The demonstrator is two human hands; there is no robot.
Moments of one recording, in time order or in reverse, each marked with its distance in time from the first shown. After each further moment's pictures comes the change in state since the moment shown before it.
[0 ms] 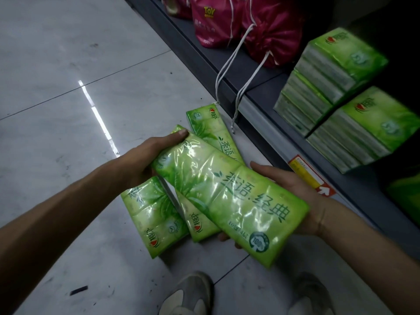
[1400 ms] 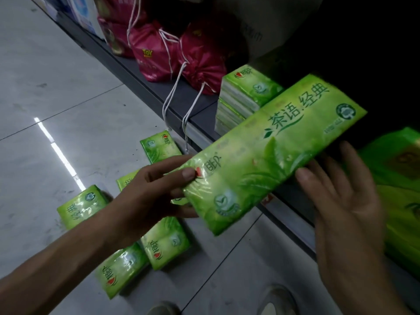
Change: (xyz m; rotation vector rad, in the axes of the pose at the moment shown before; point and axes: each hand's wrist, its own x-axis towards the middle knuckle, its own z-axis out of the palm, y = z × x) left_hand -0.066 0.026 0.118 -0.126 -0.309 0.292; right_hand -0.128 0.027 0.016 -0.027 0.921 -1.327
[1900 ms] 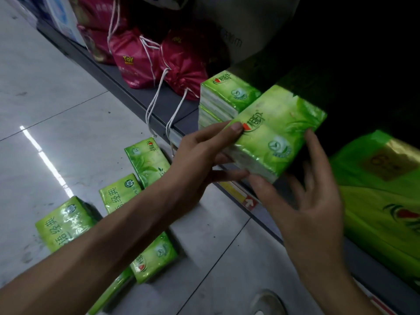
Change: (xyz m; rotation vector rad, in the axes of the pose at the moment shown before) left_hand 0.075 0.023 0.092 -0.003 0.019 0.086; right_hand 0.008 0.006 0.003 -0.311 -0.191 -0.159
